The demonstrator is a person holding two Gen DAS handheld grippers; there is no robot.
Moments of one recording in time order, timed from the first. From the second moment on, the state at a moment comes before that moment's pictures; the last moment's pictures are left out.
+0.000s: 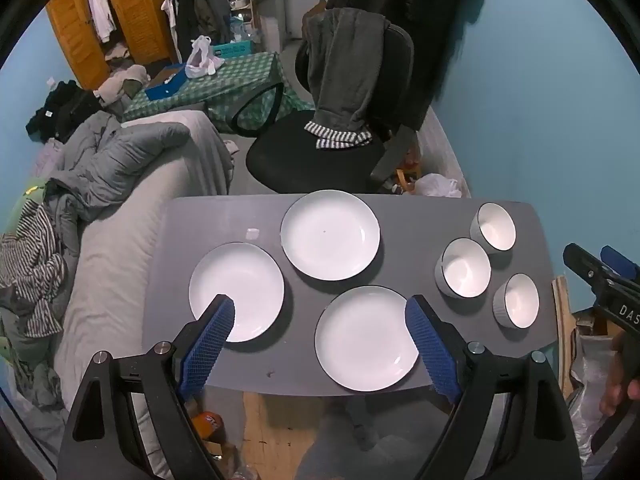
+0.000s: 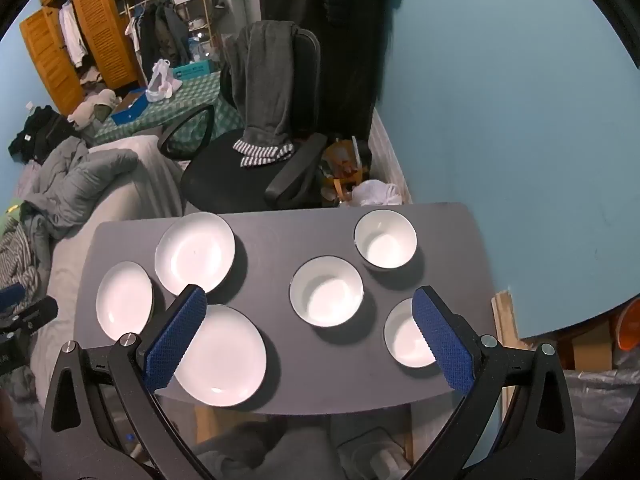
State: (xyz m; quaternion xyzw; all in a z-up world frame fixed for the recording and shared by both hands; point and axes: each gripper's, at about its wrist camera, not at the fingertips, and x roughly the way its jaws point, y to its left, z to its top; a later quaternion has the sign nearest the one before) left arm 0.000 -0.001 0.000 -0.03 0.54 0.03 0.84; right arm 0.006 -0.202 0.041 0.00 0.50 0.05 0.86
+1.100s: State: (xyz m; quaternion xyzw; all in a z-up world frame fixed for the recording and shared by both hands) left arm 0.002 0.008 -0.002 -0.04 0.54 0.02 0.84; right arm 0.010 -0.199 0.037 -0.01 0.51 0.04 0.86
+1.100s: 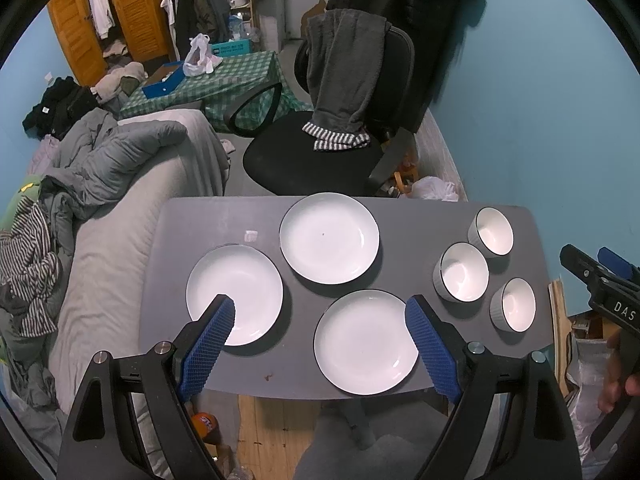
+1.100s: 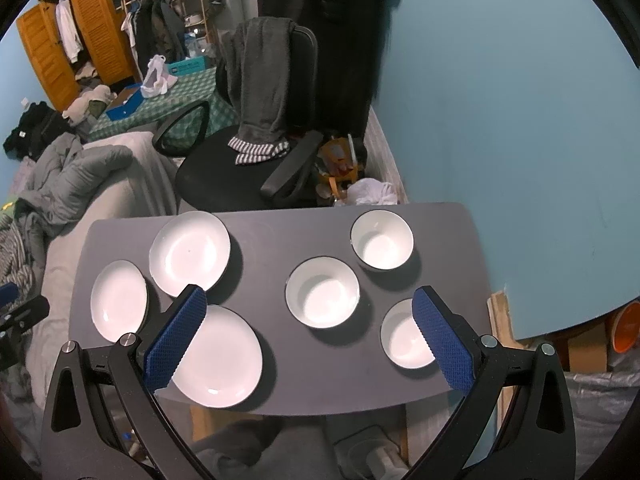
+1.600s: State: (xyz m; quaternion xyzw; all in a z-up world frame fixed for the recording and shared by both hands) left arm 0.007 0.005 -0.001 -0.04 0.54 0.02 0.84; right arm 0.012 -0.196 0.036 -0.02 0.51 0.04 0.86
